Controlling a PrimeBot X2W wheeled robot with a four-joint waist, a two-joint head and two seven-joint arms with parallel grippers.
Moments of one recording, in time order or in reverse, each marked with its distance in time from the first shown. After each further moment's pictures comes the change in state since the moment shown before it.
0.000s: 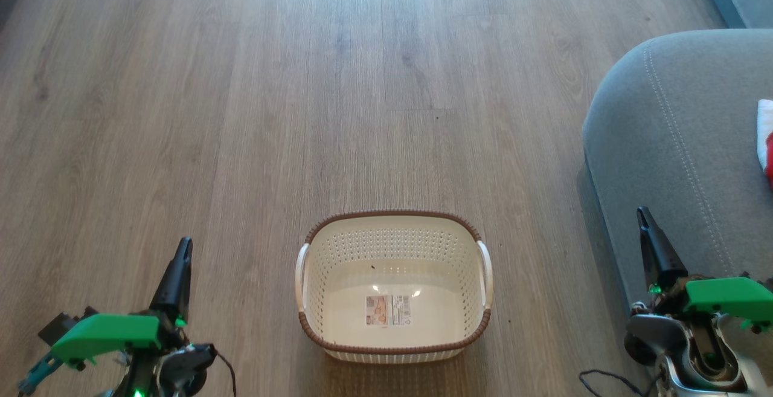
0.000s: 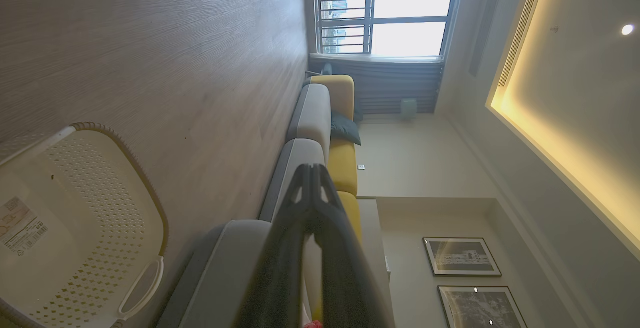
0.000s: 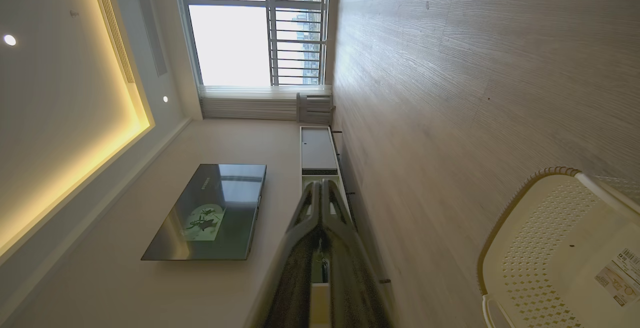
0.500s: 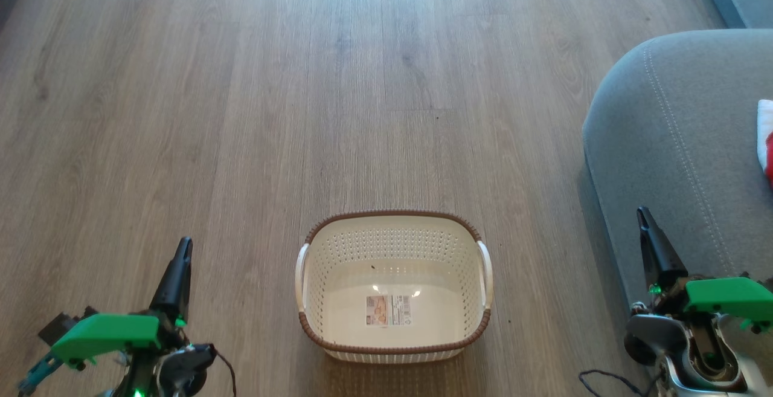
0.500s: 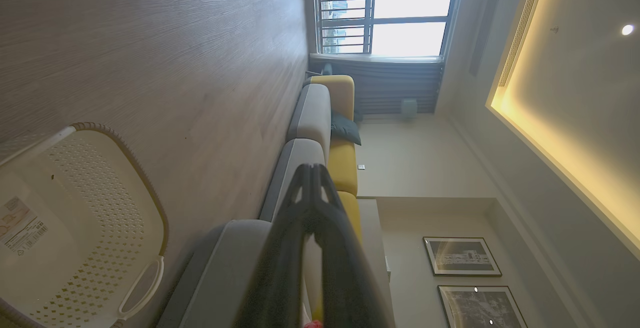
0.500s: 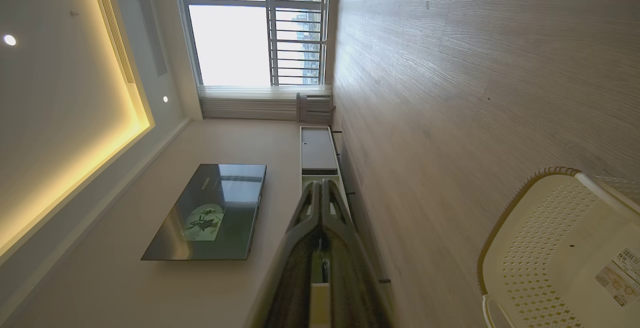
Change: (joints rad) left arm 0.000 0.000 0.000 0.000 0.000 0.000 0.000; right arm 0.000 0.000 0.000 0.000 0.000 0.000 0.000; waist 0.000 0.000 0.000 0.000
